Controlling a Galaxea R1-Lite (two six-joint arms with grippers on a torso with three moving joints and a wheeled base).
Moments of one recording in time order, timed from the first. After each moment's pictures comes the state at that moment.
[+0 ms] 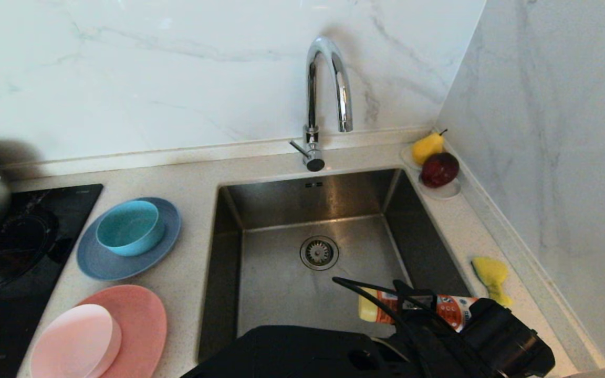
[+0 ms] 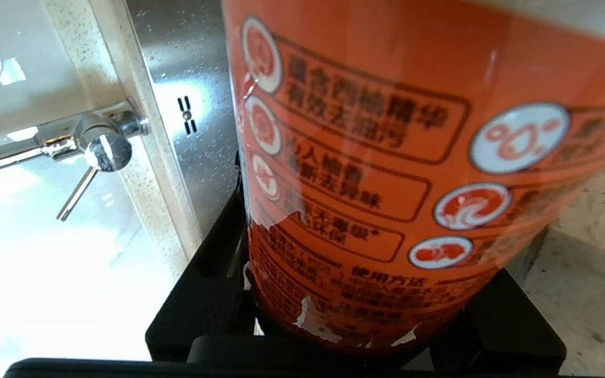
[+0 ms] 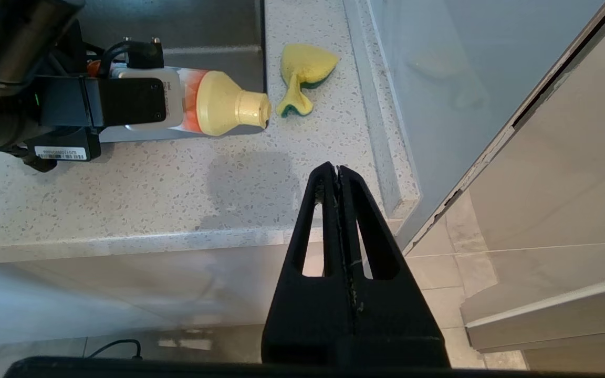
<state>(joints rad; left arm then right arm) -1.19 2.56 -1.93 0.16 1.07 0.81 0.00 0.00 0.00 0.00 0.00 0.01</state>
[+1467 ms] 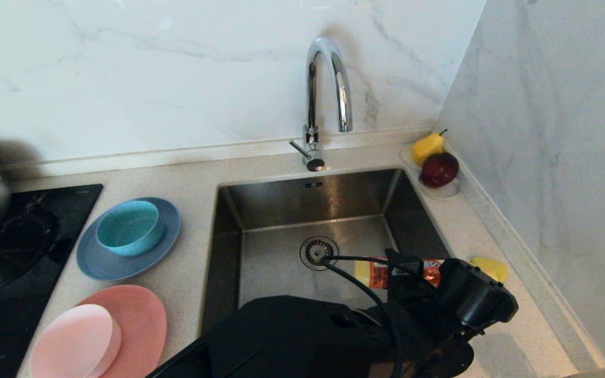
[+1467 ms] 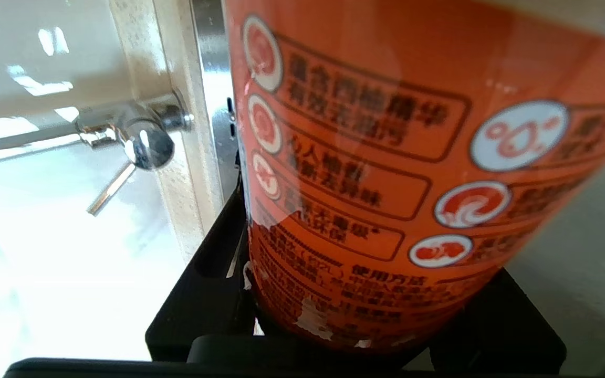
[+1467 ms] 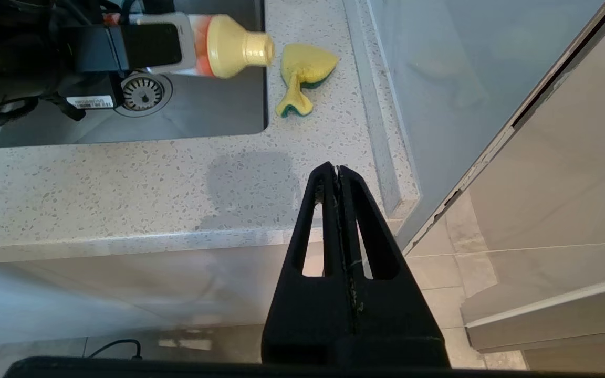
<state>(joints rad) -1.11 2.58 -1.93 -0.16 1.08 1.03 0.00 0.00 0.00 0.00 0.00 0.01</state>
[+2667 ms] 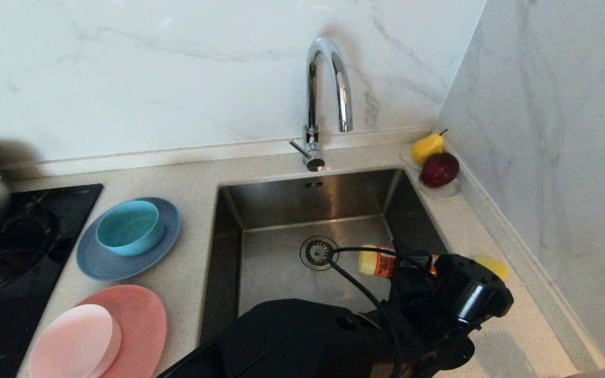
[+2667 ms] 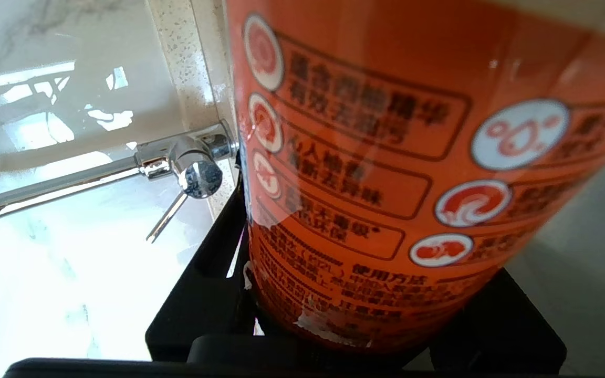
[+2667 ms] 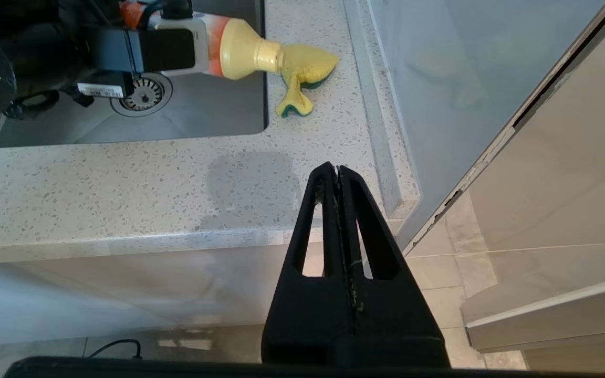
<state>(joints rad) -1.10 2.62 -1.93 -0.38 1.07 1.30 0.00 0.00 0.00 0.00 0.00 0.01</state>
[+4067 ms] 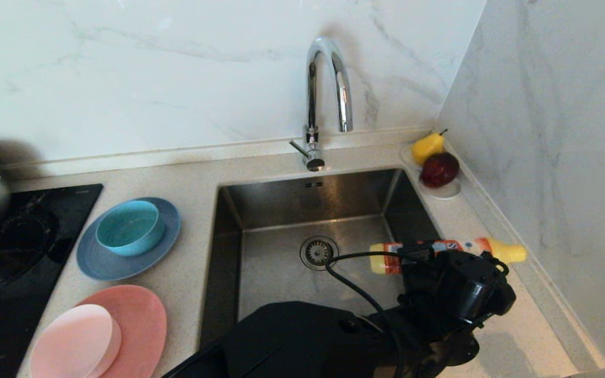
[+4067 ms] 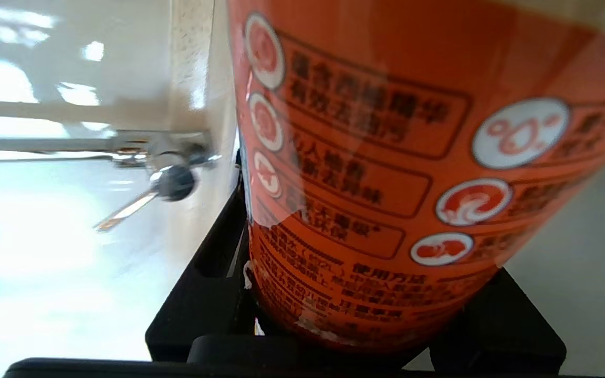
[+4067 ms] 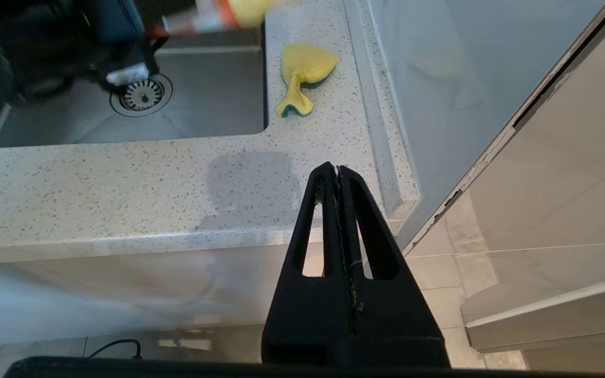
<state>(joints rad) -1.10 2.62 -1.93 -0.54 0.98 1.08 0.00 0.00 0.00 0.00 0.00 0.01</state>
